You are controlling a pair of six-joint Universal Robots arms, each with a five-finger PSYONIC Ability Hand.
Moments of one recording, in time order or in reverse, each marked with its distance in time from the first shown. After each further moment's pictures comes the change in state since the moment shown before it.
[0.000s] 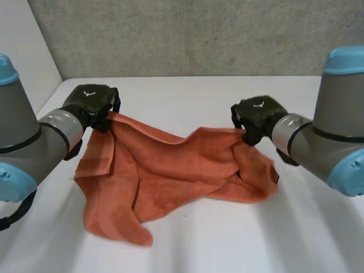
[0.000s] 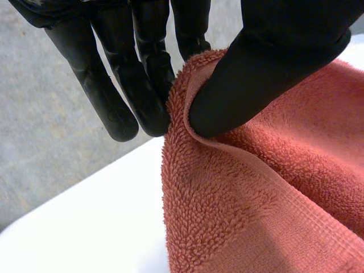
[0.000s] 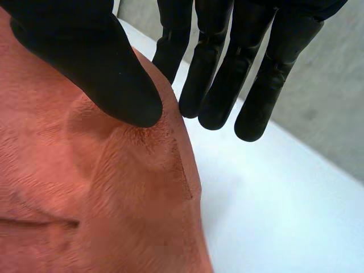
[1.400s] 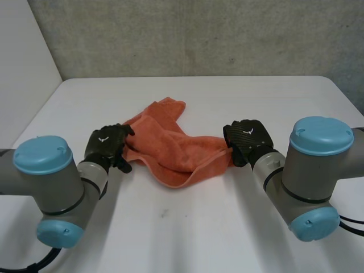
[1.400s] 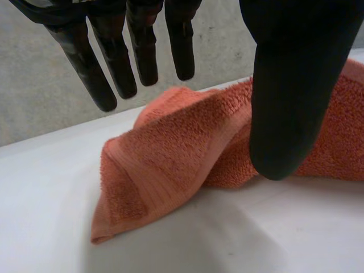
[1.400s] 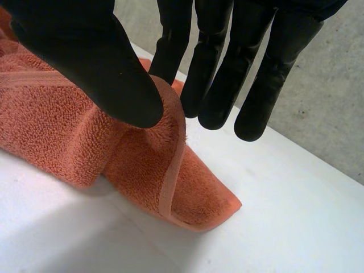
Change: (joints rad) left arm -0.081 -0.166 -0.317 0.492 -0.158 -0.235; right arm 0.081 0.032 0.335 -0.503 0.130 0.073; left_hand -0.741 -0.783 -0.785 -0.791 -0.771; right_hand 0.000 -0.002 0.000 0.000 0.000
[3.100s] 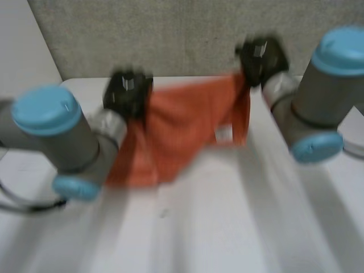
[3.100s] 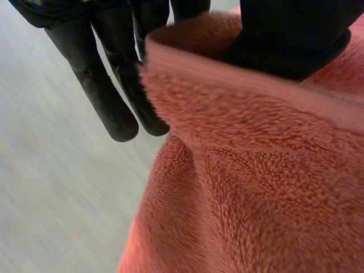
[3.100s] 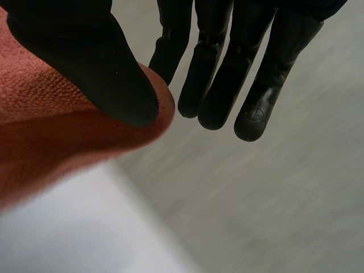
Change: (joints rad) left arm -0.108 0.021 0.381 -0.050 0.044 0.375; right arm -0.030 0.041 -0.547 0.100 0.049 -0.243; left_hand 0.731 0.782 0.785 0.791 0.760; right_hand 0.000 0.000 -0.001 0.000 -0.005
